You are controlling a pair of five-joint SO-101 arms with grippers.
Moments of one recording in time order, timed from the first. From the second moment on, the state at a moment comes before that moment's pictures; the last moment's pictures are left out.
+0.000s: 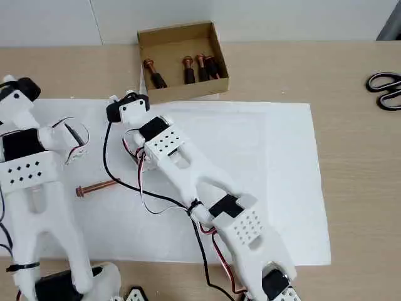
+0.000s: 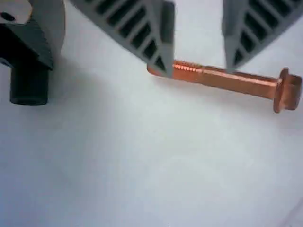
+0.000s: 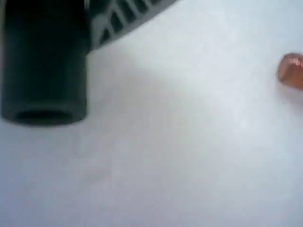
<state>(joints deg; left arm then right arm) -20.8 -19.1 14.6 86.2 27.9 -44.1 41.1 -31.4 74.4 -9.8</state>
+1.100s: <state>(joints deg) -20.8 -20.6 14.6 86.2 27.9 -39.4 41.3 -42.2 89.4 -7.9</state>
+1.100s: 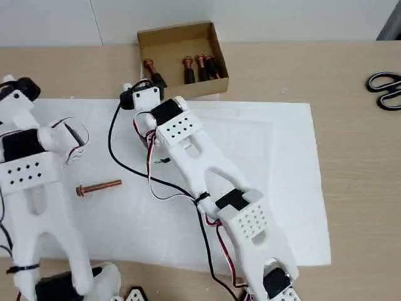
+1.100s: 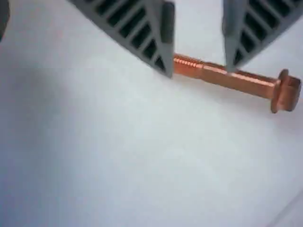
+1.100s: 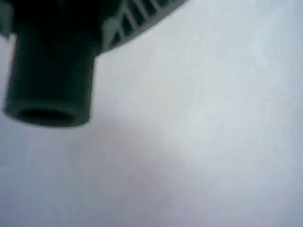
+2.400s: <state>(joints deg) -12.7 -33.9 28.1 83.5 46.5 -29.8 10.4 -28.9 98.3 -14.6</state>
